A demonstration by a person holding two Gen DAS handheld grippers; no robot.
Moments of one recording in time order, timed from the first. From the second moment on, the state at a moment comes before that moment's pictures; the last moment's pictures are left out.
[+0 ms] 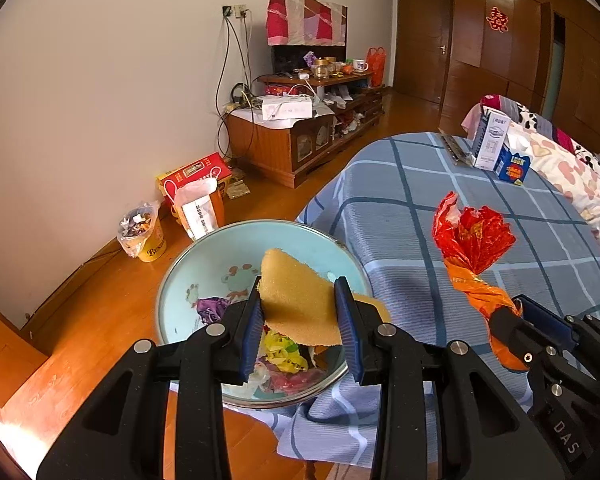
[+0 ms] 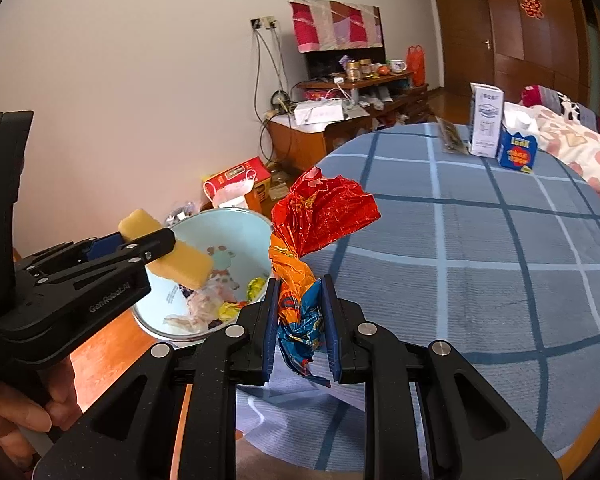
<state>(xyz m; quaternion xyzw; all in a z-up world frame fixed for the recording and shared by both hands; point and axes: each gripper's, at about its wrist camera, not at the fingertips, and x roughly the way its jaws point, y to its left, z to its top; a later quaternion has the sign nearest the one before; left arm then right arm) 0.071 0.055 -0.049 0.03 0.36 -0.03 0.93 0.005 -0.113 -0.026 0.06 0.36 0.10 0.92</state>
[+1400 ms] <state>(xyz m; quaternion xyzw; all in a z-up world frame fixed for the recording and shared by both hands) 0.106 0.119 -0.073 -0.01 0.39 0.03 0.92 0.055 -0.053 -0.041 0.03 0.38 0.18 0.91</state>
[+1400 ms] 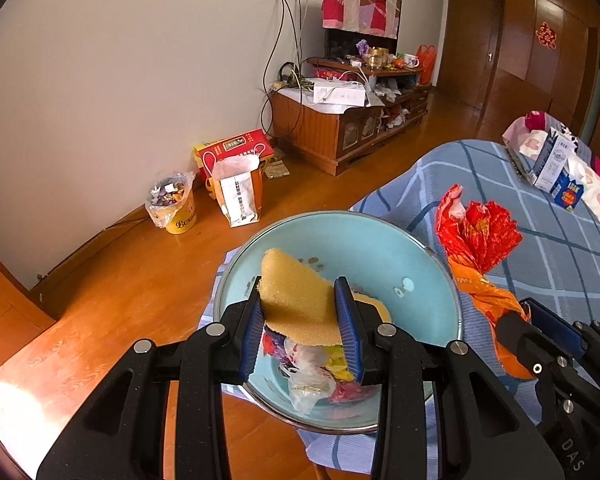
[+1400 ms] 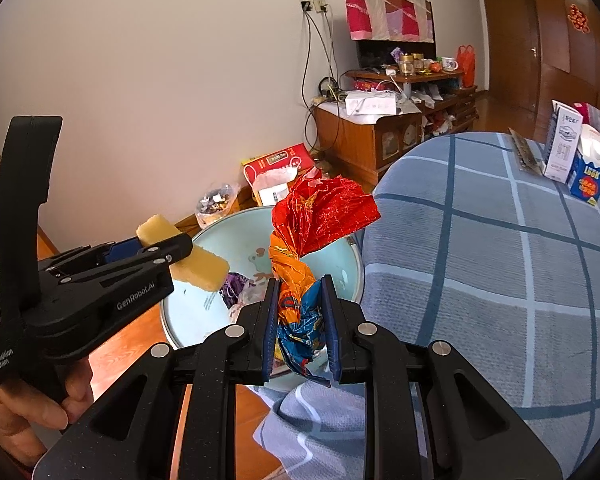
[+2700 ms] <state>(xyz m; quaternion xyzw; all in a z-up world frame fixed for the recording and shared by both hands) 0.150 0.118 -0.116 0.00 0.44 0.04 0.89 0.092 -0.039 -0.075 0.03 0.42 0.17 0.89</state>
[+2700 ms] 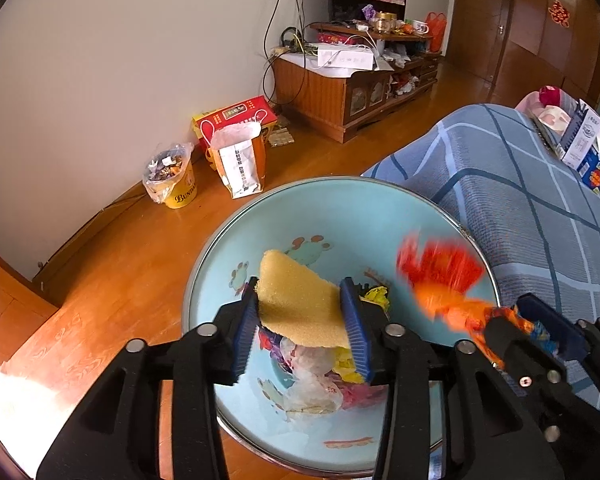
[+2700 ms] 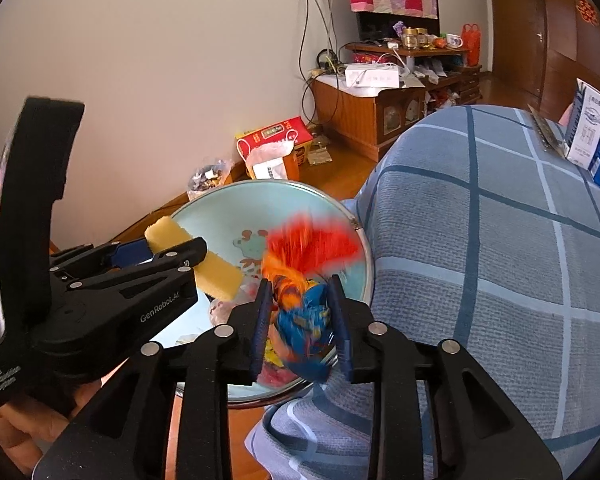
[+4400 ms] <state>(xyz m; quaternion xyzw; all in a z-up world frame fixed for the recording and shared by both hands) -0.003 0.087 0.037 0.05 0.22 0.08 0.97 -0.057 -0.116 0.079 0.08 0.14 0.00 0.99</state>
